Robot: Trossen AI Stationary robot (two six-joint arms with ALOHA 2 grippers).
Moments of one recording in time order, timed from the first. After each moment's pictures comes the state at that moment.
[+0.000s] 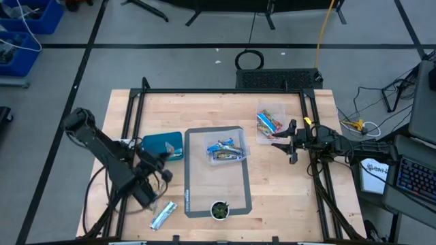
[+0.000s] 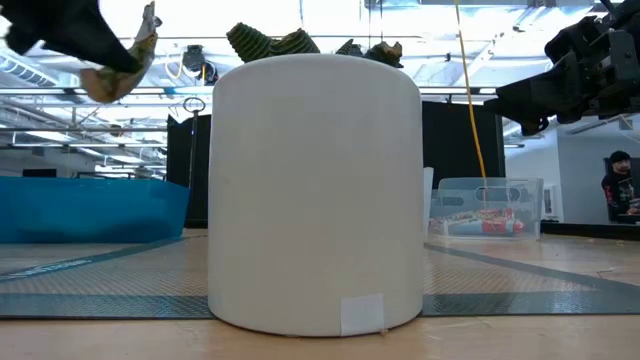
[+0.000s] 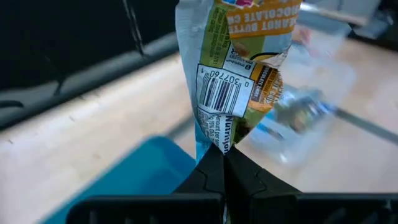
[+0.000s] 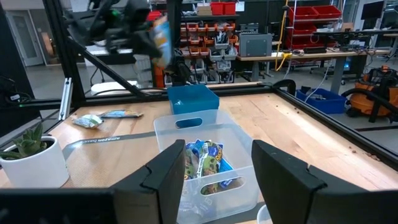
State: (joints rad) left arm -0.79 1.40 0.98 -1.35 -1.06 -1.76; right arm -0.10 0.07 0.02 0.04 0.00 0.05
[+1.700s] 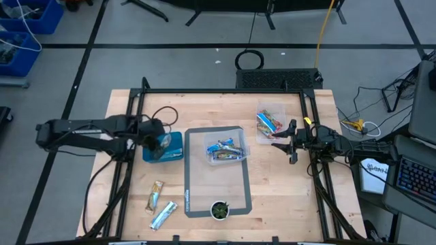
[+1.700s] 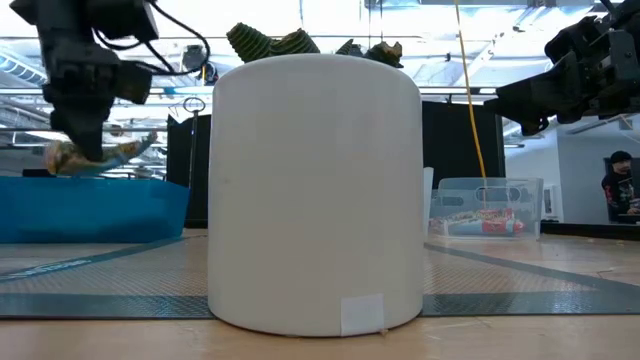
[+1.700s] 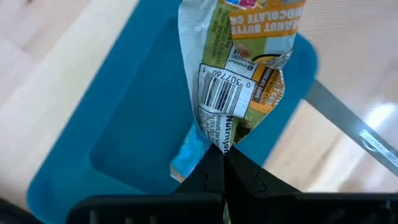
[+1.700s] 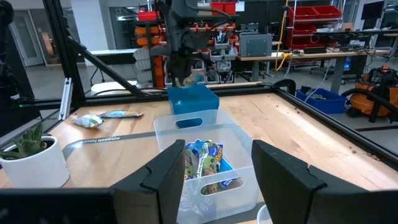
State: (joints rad) left arm 0.16 0.90 0.68 -0.99 0.09 -0.57; right arm -0.10 0.07 0.02 0.04 0.00 0.05
